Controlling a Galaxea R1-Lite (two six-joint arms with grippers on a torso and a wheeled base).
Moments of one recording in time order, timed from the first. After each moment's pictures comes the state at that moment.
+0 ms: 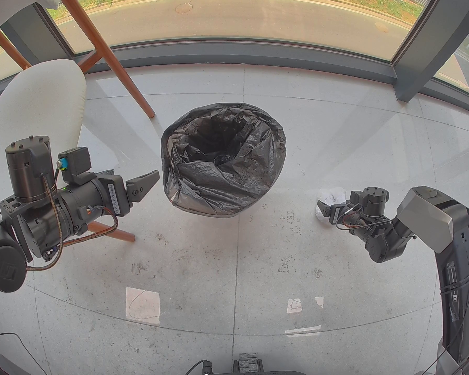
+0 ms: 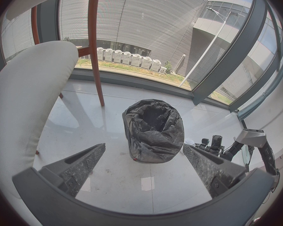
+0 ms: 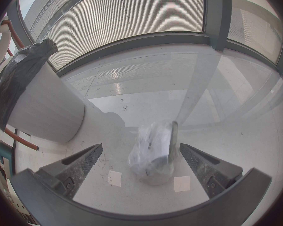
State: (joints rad) left arm -0.34 1.53 -0.68 -0.68 0.01 -0.15; right arm 0.15 2.62 -1.30 -1.06 0.03 0.16
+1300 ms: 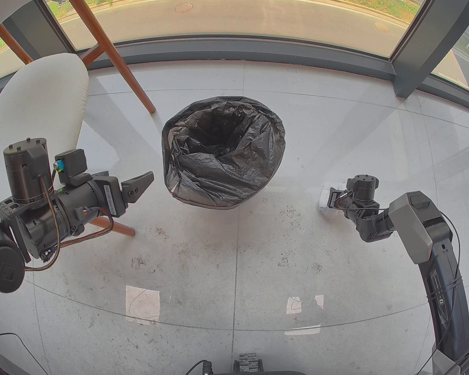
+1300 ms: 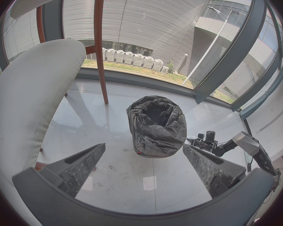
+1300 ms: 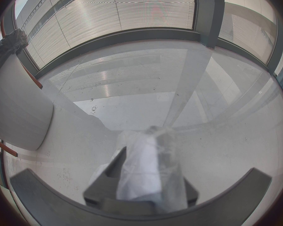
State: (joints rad) left arm -0.33 1.52 -0.67 -0.68 0.01 -0.15; right arm 0.11 2.83 -1.84 -0.71 -0.08 0.16
